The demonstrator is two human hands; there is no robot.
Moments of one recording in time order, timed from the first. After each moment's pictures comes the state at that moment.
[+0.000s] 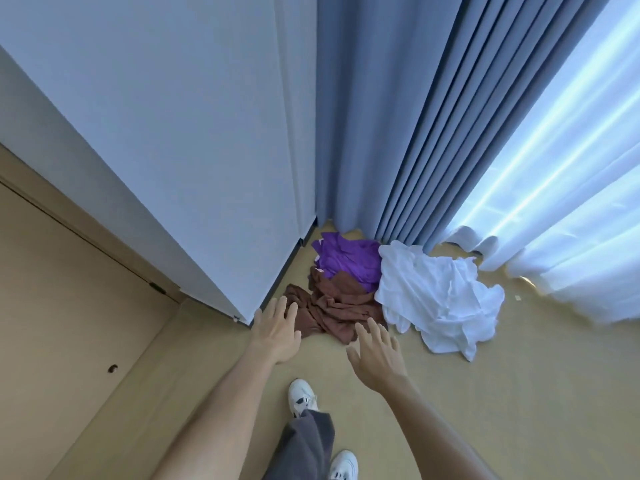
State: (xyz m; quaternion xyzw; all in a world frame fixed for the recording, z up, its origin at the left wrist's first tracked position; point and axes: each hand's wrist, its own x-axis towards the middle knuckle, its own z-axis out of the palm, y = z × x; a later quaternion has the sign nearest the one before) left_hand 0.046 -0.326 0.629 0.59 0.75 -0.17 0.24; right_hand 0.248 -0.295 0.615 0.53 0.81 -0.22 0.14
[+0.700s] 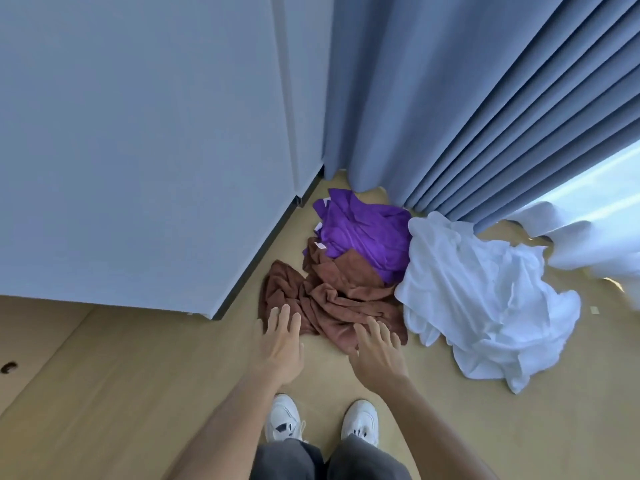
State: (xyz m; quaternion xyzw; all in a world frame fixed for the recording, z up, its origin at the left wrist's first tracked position) left_hand 0.017 -0.161 0.310 0.54 0.75 -0.17 0.32; right_hand 0.196 -0.098 0.277 0.47 0.84 -0.17 0.20
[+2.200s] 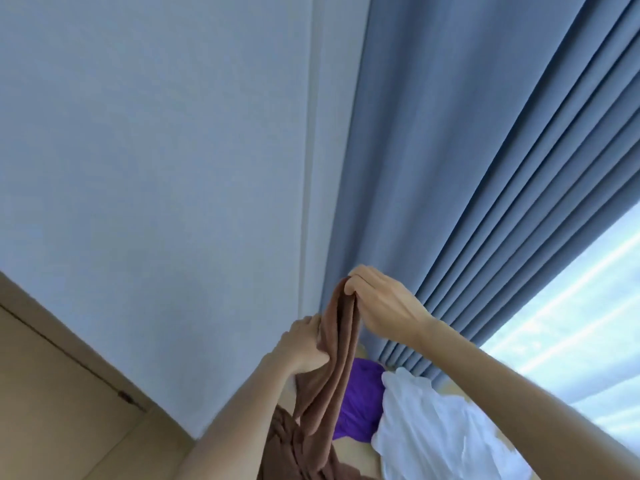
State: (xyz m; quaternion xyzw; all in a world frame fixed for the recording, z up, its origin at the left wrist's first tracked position) left_hand -0.021 -0.070 0.754 0.53 0.77 0.13 0.34; right_hand 0.121 0.035 0.825 0.13 0.97 0.00 -0.22
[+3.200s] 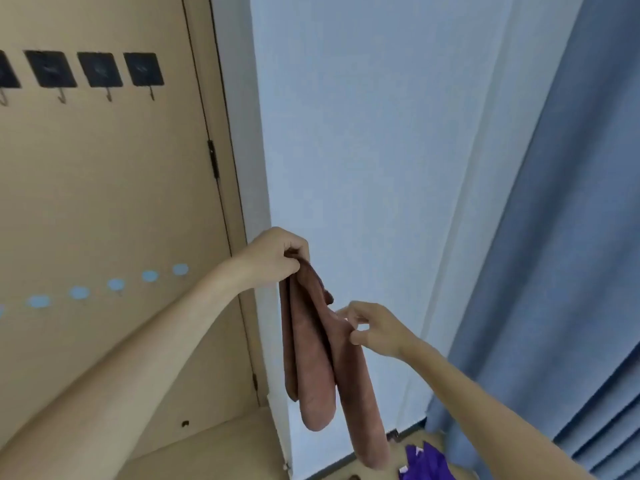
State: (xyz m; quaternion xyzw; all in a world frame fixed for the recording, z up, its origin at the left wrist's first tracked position) left_hand -0.073 -0.278 1.023 0.42 0.84 0.35 0.08; right_hand 0.038 -0.083 0.902 0.03 0.90 -0.43 -0.04
